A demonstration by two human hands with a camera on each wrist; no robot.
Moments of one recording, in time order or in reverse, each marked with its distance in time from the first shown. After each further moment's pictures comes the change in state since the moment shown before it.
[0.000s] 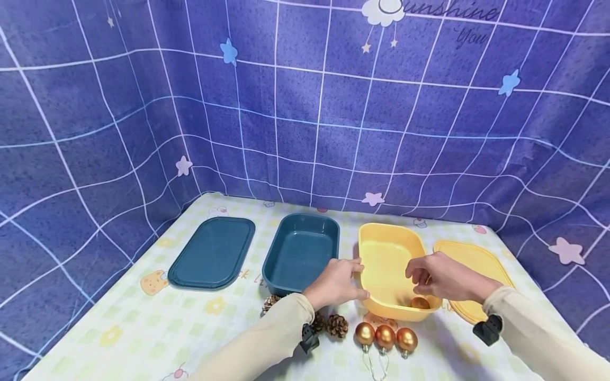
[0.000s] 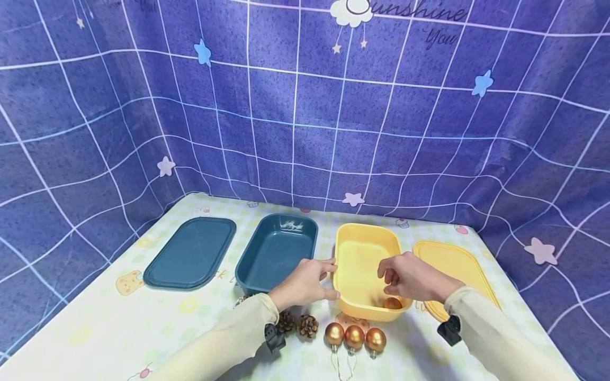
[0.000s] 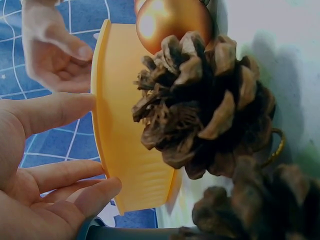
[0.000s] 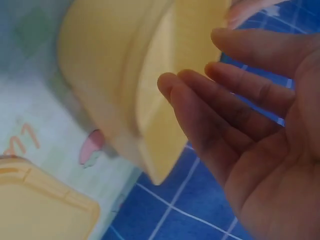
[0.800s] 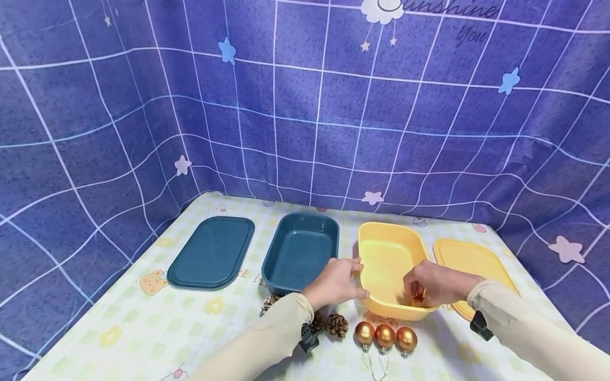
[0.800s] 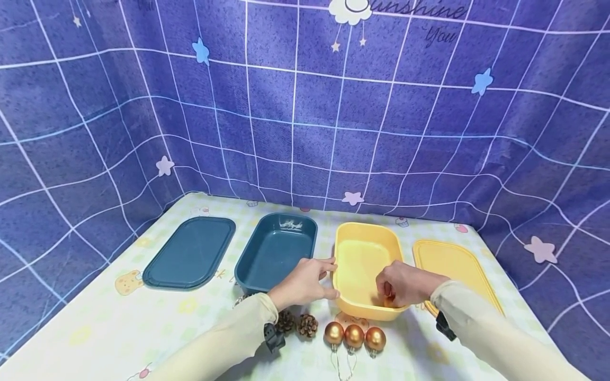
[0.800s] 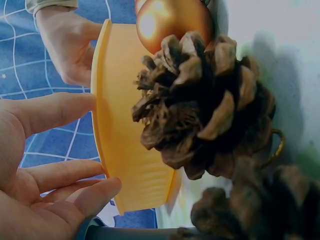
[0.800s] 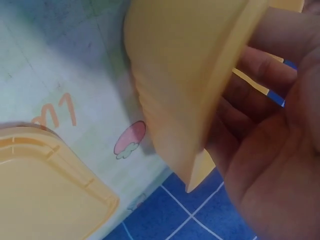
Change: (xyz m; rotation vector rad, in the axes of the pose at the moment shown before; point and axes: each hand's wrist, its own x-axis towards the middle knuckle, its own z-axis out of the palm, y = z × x) left_hand 0.001 0.000 -0.001 -0.024 -0.007 -0.005; right_hand 0.009 0.019 0.018 -0.014 -0.200 -0.138
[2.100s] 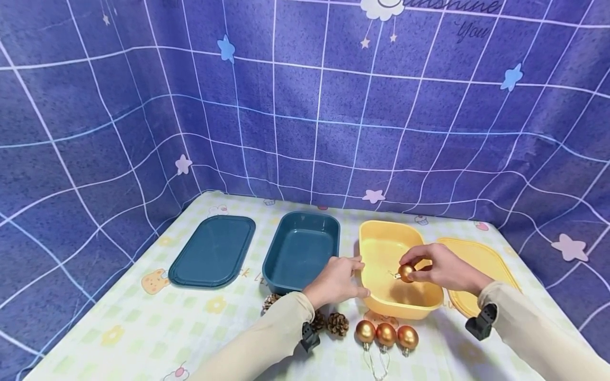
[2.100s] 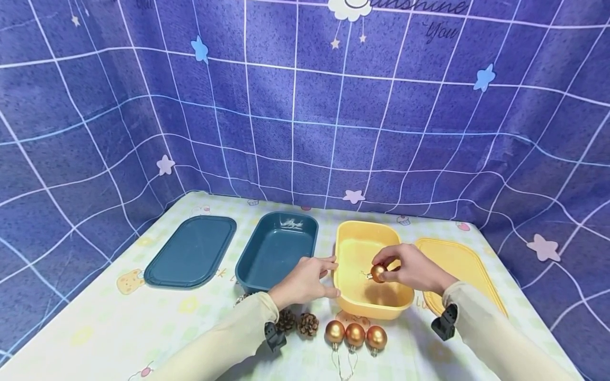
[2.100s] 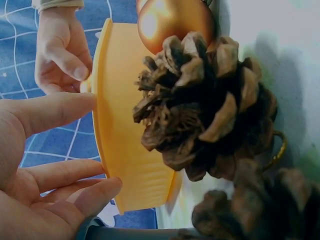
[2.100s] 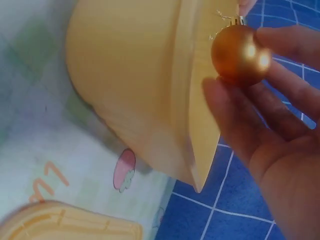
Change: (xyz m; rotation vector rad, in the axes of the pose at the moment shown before) left_hand 0.001 0.002 0.001 -0.009 0.006 -0.020; right_hand -0.005 0.001 -0.010 0.281 0.334 0.170
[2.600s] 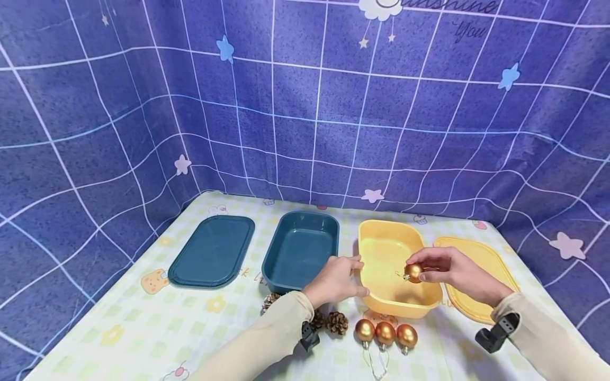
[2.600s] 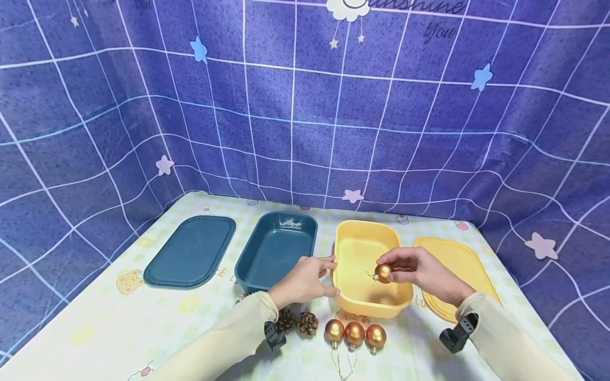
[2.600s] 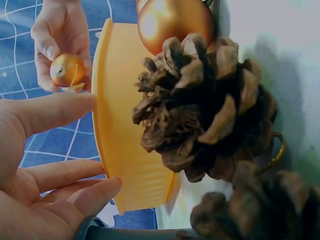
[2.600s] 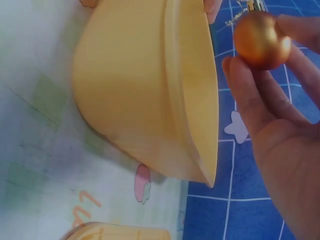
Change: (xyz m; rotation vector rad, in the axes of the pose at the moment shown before) left_hand -0.001 0.001 -0.002 0.001 -0.004 0.008; right_hand -0.026 0.003 -0.004 0.396 -0.001 0.036
